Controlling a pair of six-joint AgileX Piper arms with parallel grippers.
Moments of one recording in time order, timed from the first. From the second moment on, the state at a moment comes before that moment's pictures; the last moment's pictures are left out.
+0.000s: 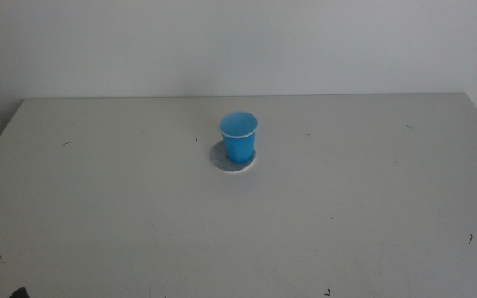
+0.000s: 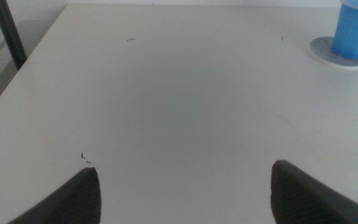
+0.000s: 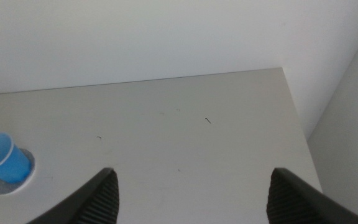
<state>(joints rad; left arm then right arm) -0.07 -0.01 0.03 0.07 0.37 -0.15 0.00 1.11 -1.28 0.02 0.83 0.12</state>
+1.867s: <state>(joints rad) -0.07 -0.01 0.03 0.07 0.37 -0.15 0.00 -0.01 0.03 -0.03 0.19 -0.05</state>
